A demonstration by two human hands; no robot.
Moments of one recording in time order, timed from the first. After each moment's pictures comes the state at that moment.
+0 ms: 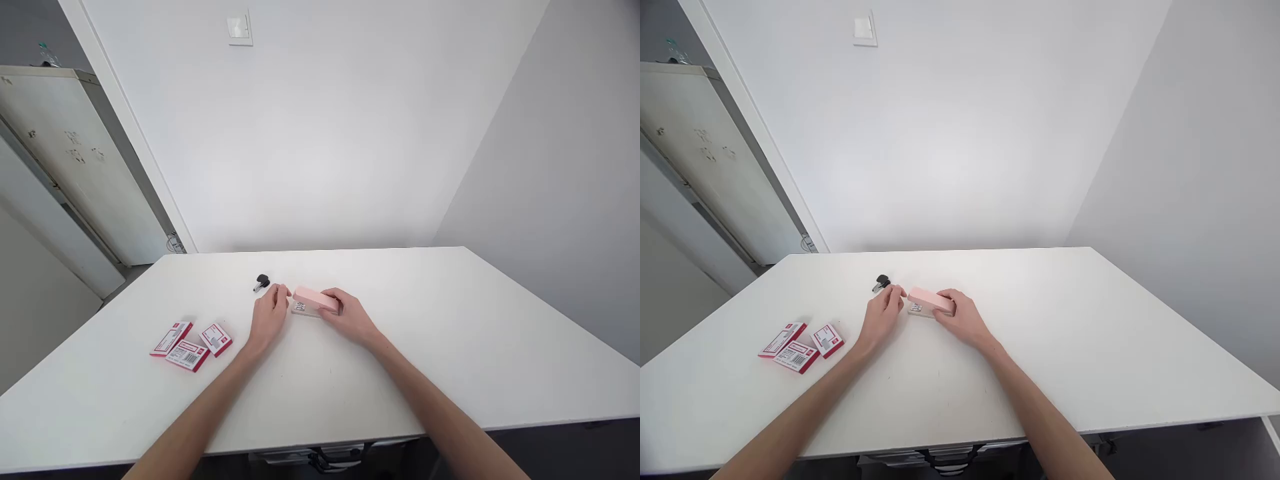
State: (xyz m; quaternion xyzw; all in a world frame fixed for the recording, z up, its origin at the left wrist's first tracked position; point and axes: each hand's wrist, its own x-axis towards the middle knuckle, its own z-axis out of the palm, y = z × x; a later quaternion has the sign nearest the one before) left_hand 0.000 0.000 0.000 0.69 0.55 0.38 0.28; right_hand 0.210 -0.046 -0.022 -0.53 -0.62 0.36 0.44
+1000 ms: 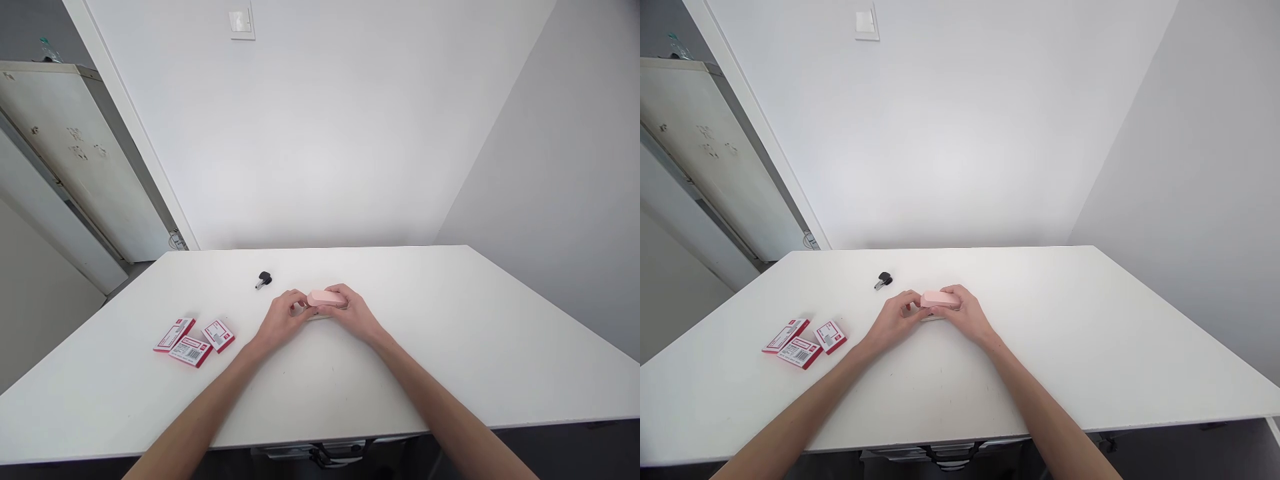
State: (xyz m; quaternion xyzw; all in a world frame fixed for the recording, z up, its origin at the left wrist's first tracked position) left_hand 0.007 -0.006 -0.005 0.81 0.43 0.29 0.28; right_hand 0.215 -0.046 -0.024 -0.50 -0.58 0.43 0.48
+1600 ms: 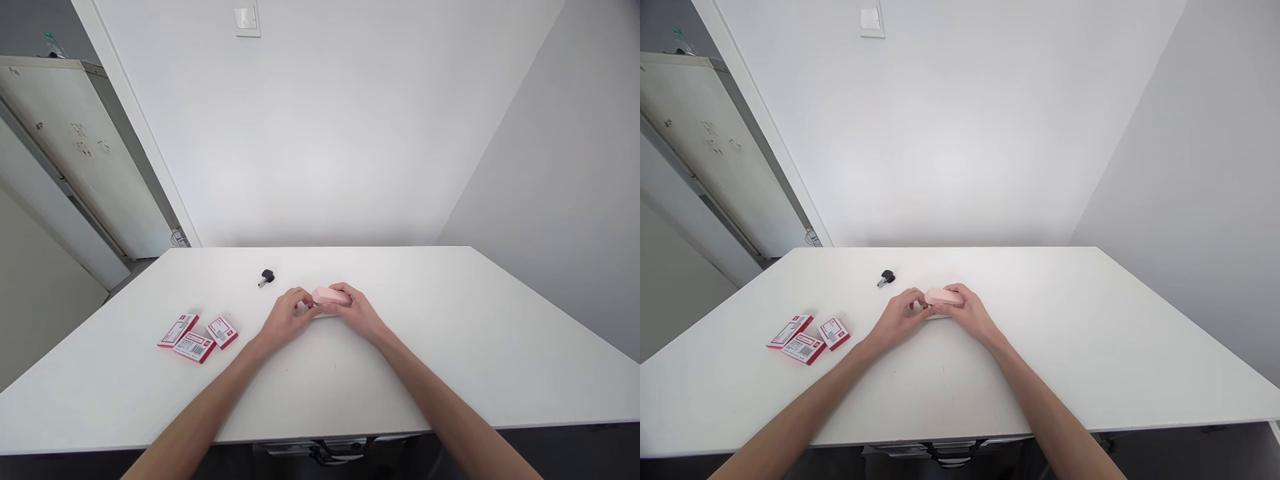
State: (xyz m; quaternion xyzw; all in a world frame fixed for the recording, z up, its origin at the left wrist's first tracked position) left_hand 0.008 -0.009 -0.005 0.81 0.40 0.31 0.28; right_hand 0.215 -0.051 -0.015 -0.46 -0.56 0.49 0.49
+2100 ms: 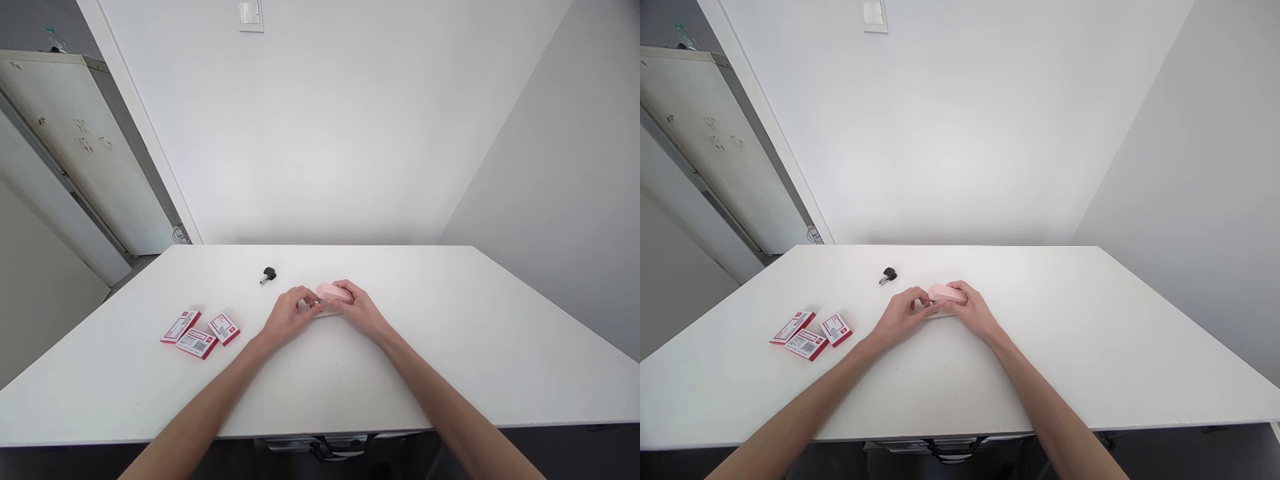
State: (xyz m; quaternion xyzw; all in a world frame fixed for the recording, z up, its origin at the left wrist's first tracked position) left_hand 0.006 -0.008 -0.010 0.81 0.41 0.31 0.27; right_hand 0.215 -0.054 -0.012 -0.47 -0.56 0.48 0.49
